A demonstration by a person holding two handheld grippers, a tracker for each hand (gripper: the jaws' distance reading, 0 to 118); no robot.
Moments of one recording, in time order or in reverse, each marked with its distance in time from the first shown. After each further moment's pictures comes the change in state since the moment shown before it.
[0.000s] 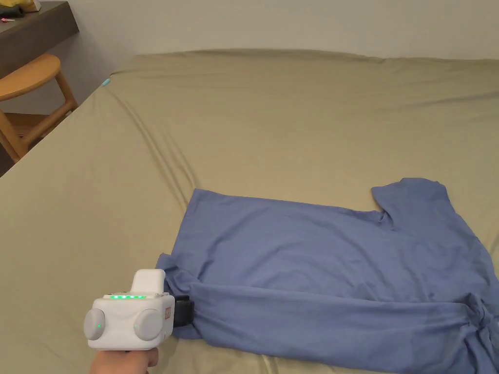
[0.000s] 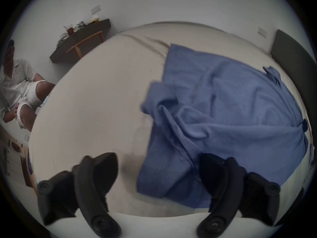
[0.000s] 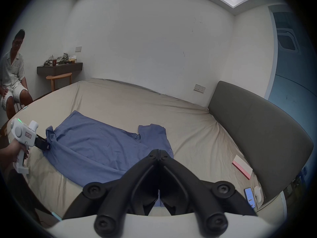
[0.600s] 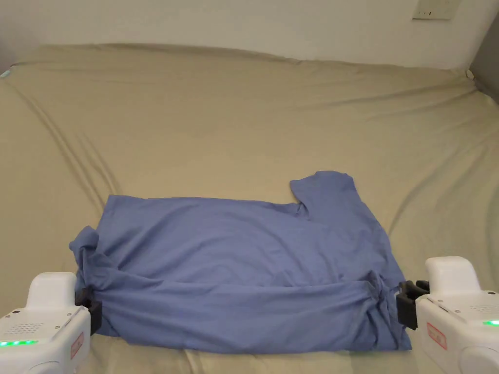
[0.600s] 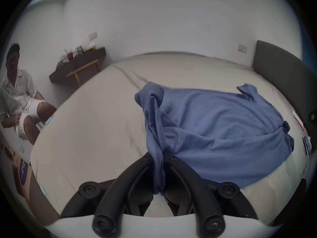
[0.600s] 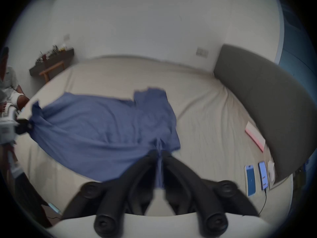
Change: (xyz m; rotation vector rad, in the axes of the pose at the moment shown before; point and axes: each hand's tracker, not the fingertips) left arm 0.033 -0.012 0.113 0.322 -0.017 -0.076; right arm 0.041 -0.077 -0.092 -0.405 0.045 -0.114
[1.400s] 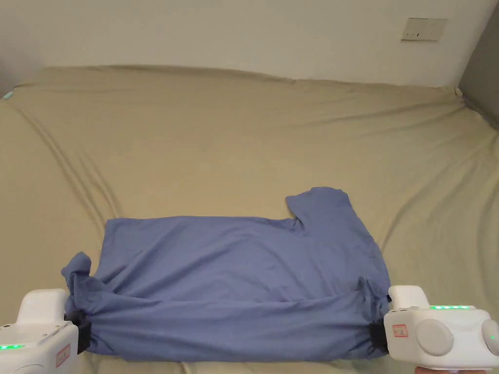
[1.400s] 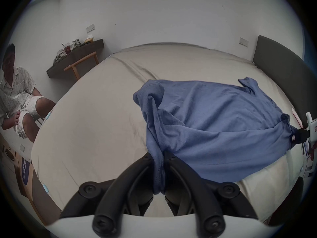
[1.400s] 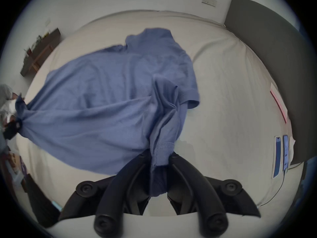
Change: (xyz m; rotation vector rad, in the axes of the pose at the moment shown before) left arm -0.028 0.001 -0.015 -0.123 -0.020 0.033; right arm 0.005 -0.011 -0.054 -0.267 0.154 -0.100
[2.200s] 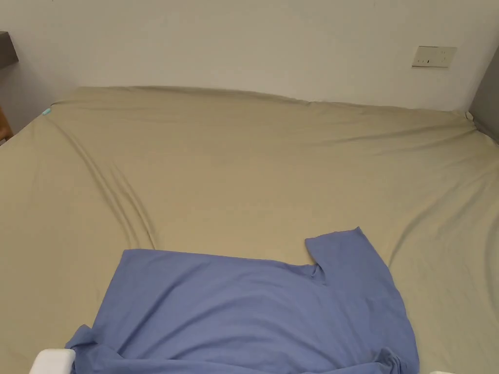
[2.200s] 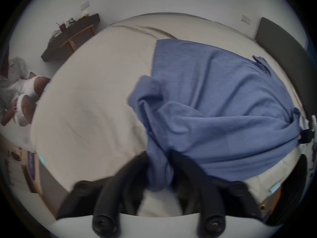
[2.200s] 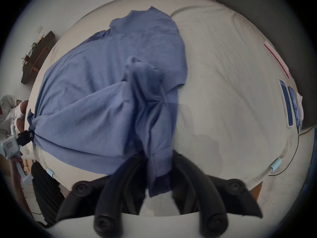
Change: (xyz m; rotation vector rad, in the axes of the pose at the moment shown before) left arm -0.033 -0.090 0.010 -0.266 0.110 -0.059; right arm 0.034 -0.110 0.004 -0.183 0.007 -0.117
